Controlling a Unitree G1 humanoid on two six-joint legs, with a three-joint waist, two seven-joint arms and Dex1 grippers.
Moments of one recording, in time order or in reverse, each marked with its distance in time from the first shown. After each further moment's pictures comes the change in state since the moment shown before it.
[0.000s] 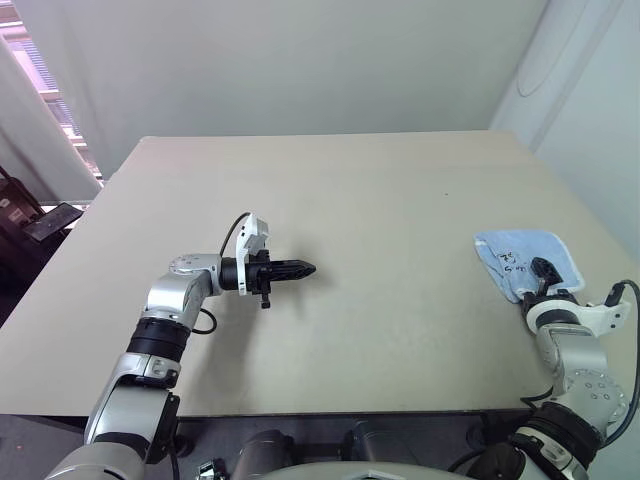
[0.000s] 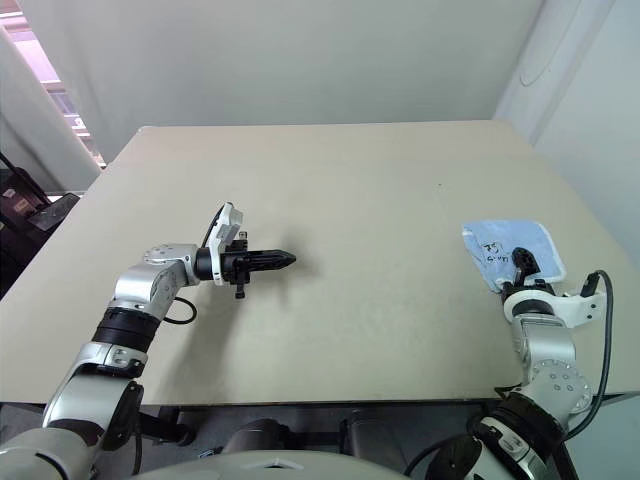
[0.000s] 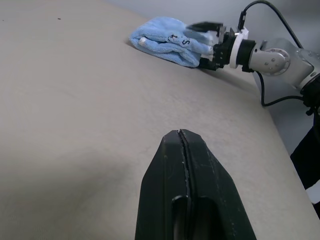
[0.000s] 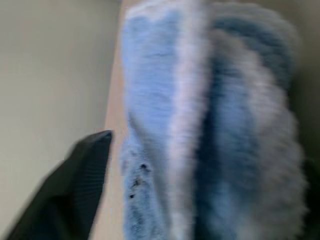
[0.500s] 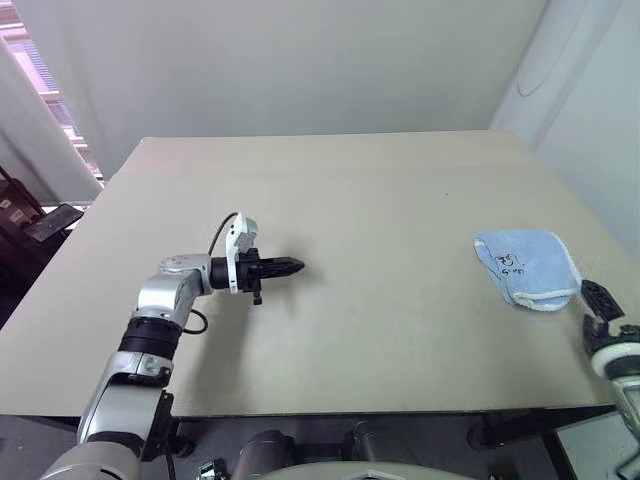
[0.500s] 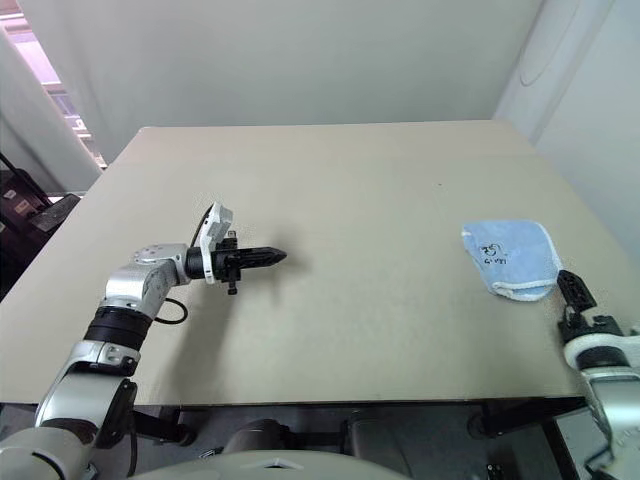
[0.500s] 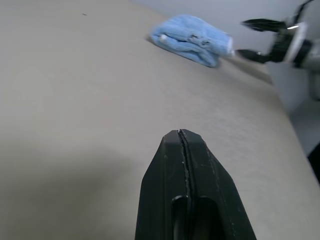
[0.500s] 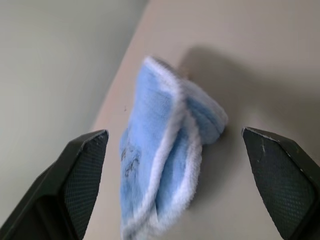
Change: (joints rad) left arm -0.010 0.047 0.036 0.059 0.003 -0.025 0.020; right arm 0.448 -0.311 0.041 -0.198 0.116 0.100 0.313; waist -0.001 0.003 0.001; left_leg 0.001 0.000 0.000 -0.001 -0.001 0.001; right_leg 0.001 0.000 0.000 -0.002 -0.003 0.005
